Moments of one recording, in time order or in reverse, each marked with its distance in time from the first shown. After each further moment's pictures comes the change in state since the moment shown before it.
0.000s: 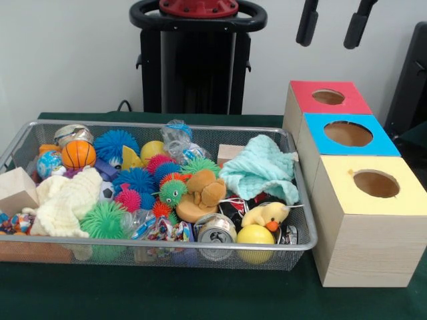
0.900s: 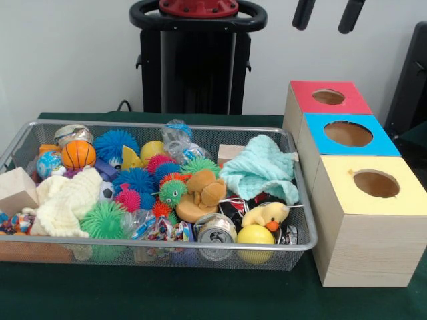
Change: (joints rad) arm -0.001 0.017 0.024 -0.074 -0.061 0.155 0.000
